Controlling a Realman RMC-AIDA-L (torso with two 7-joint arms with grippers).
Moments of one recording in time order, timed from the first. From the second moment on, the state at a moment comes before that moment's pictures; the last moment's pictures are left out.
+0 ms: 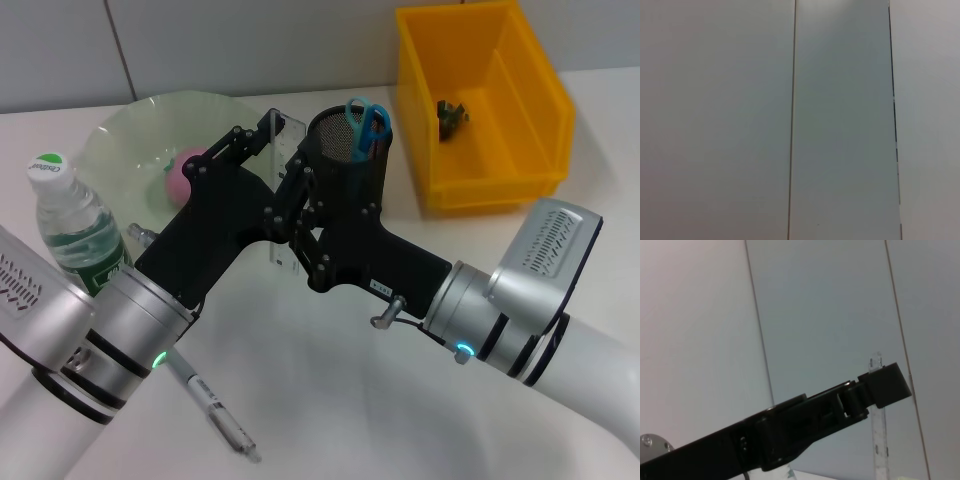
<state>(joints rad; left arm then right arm) -0.38 -2.08 2.44 0.57 -0.43 1.21 -0.20 0.69 2.09 -0.32 0.33 -1.70 -1.29 0.35</state>
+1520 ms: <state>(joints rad) -0.37 -2.07 2.42 0.56 -0.37 1.24 -0.35 0.66 2.09 -0.25 0.31 -1.72 -1.29 0.35</state>
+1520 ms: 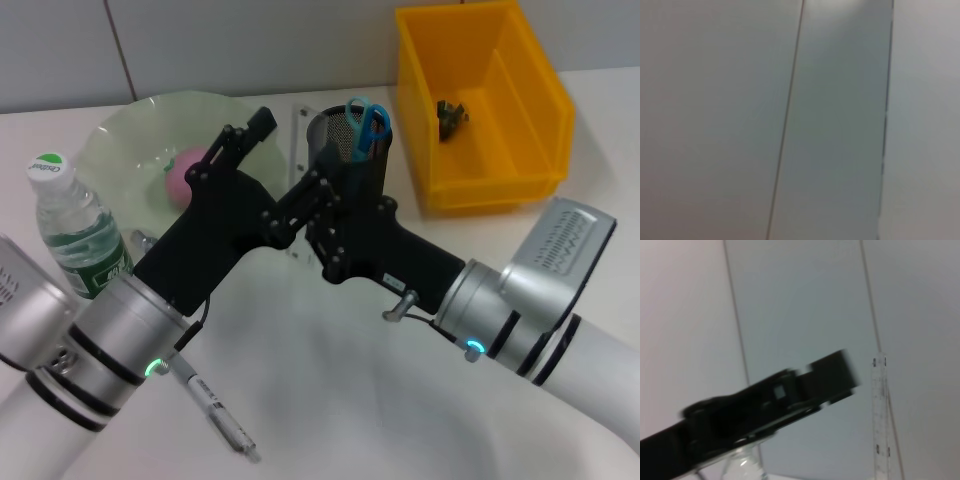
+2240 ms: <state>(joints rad) -0.26 -2.05 2.23 0.52 -0.10 1.32 -0.59 0.64 2.09 -0.14 0.17 -1.72 -1.43 0.34</state>
